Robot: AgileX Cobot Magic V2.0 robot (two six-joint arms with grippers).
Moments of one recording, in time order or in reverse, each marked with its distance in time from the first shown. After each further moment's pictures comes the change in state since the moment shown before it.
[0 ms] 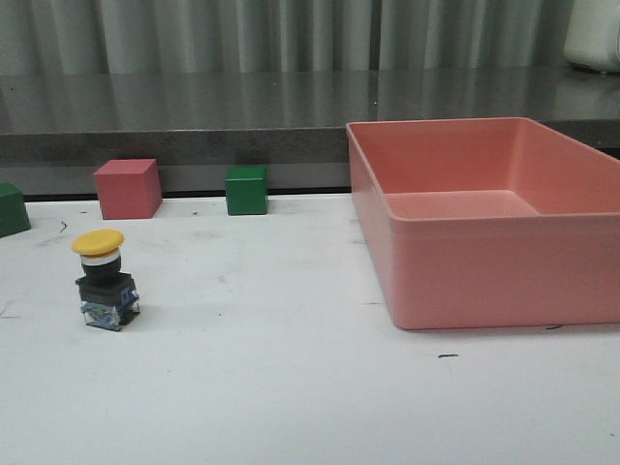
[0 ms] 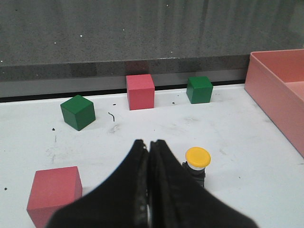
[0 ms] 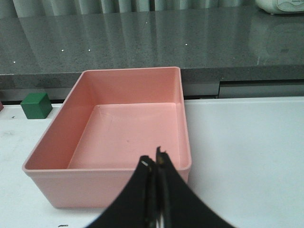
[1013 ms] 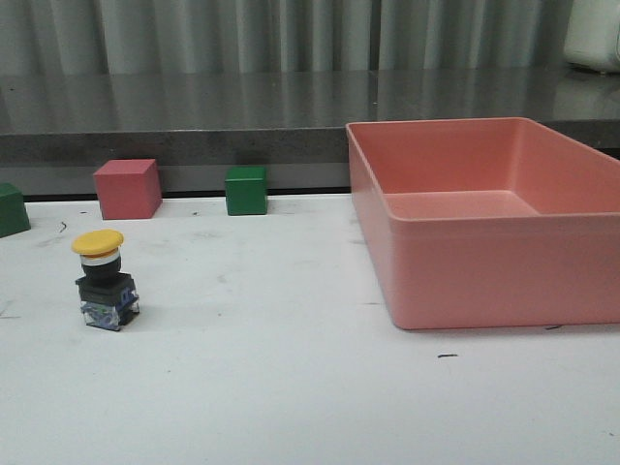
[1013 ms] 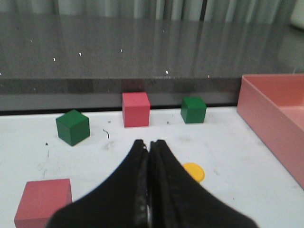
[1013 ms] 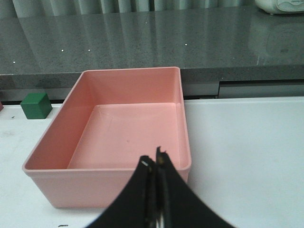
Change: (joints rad) left arm 0.129 -0.164 0.146 -0.238 -0.148 0.194; right arm 0.000 0.000 0.000 0.000 0.000 0.000
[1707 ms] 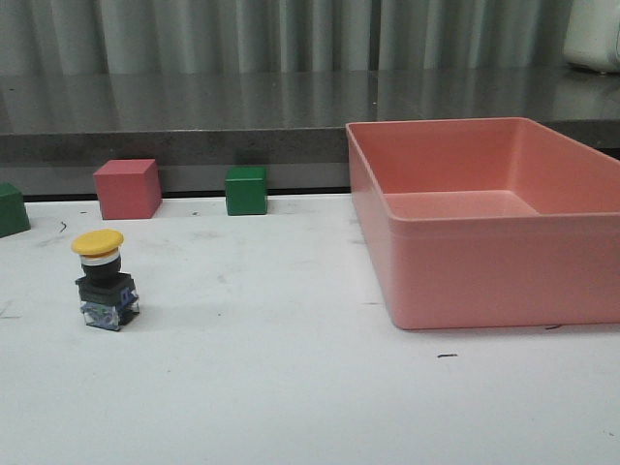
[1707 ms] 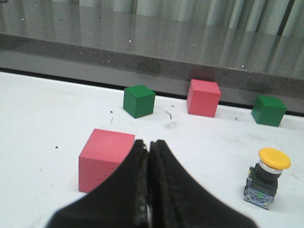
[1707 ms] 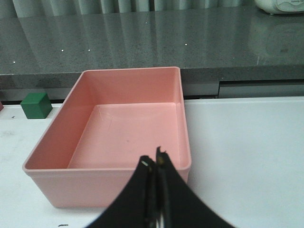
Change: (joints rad) left arm 0.263 -0.216 0.348 -0.067 -0.167 0.028; right arm 0.000 0.000 0.000 0.000 0.000 0.000
